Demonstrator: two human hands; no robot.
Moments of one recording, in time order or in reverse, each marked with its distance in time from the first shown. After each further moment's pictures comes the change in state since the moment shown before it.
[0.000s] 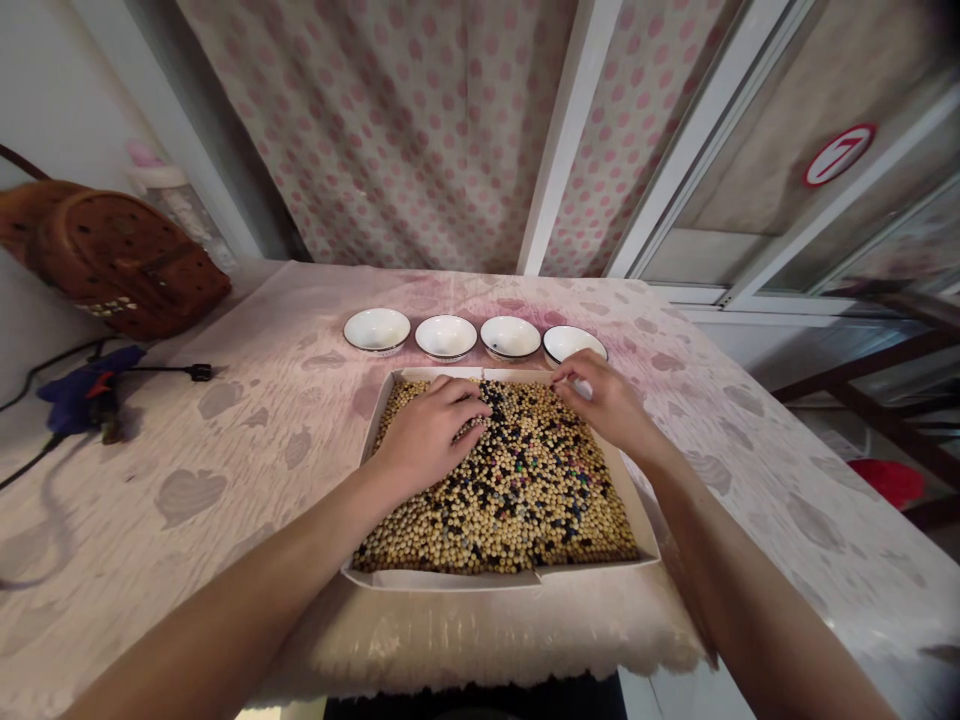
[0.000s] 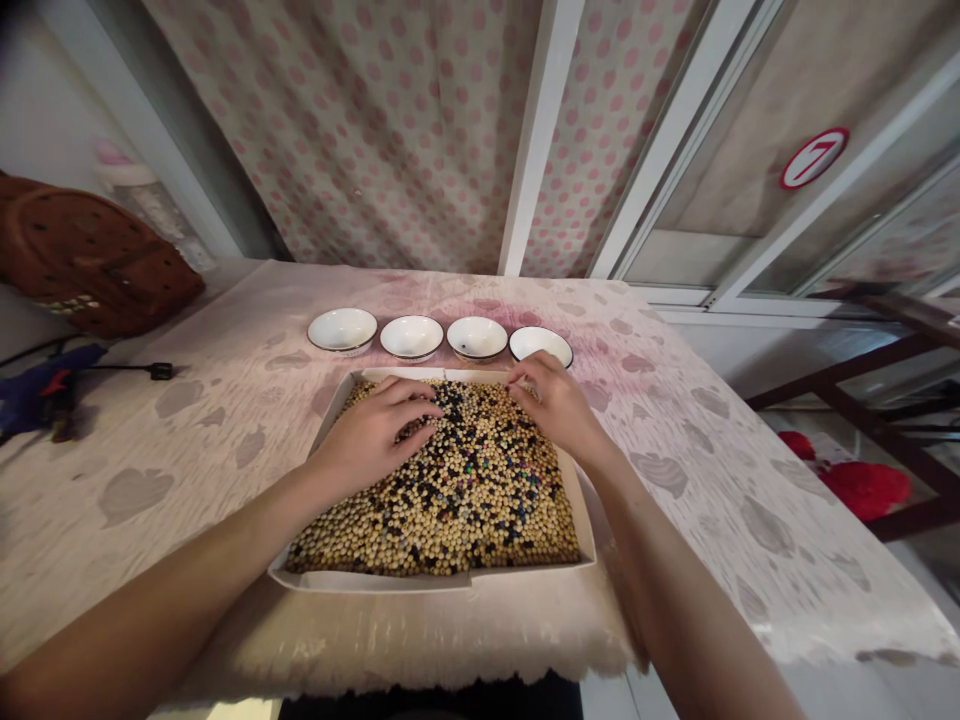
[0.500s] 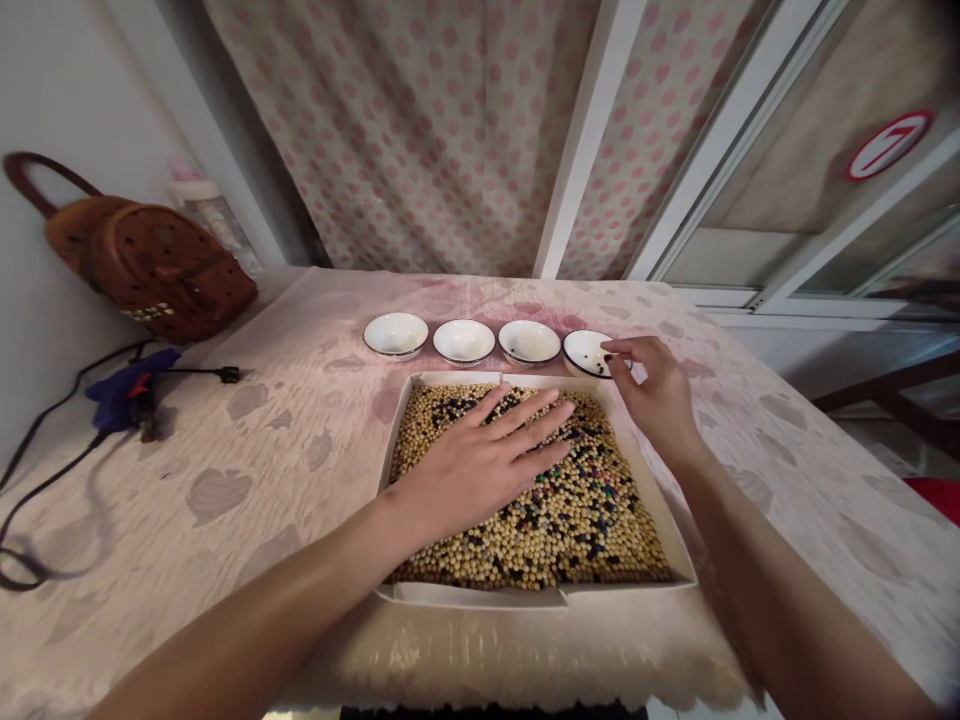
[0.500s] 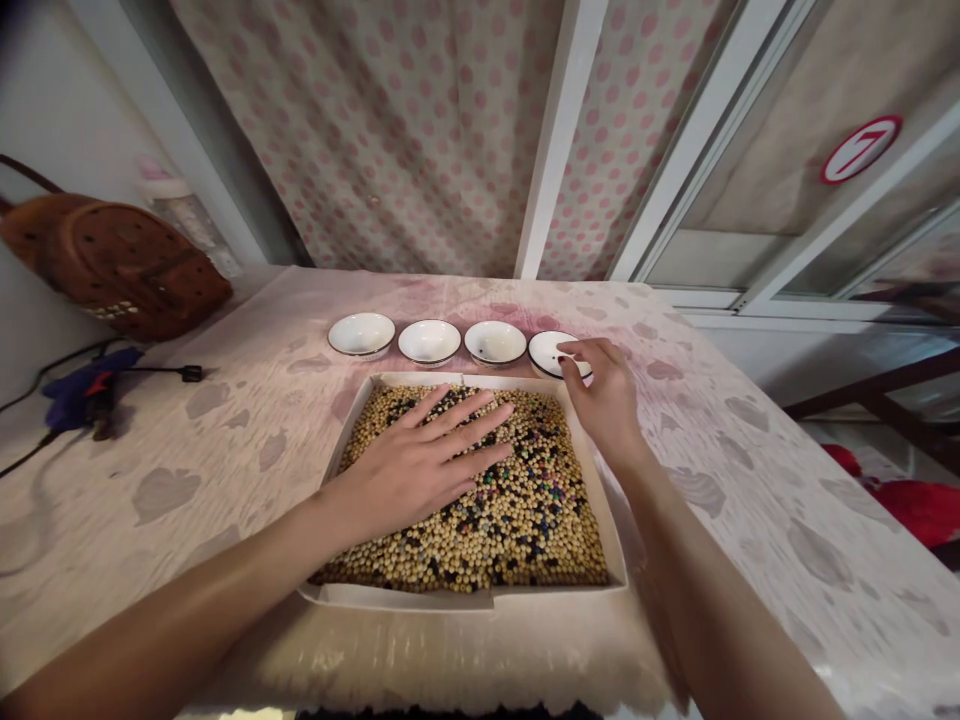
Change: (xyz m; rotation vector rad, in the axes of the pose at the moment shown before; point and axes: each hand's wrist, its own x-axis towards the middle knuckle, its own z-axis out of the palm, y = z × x) left_hand 0.000 0.034 -0.013 0.325 -0.114 0.373; right_hand 0.009 0.010 -0.005 -0.091 0.357 0.119
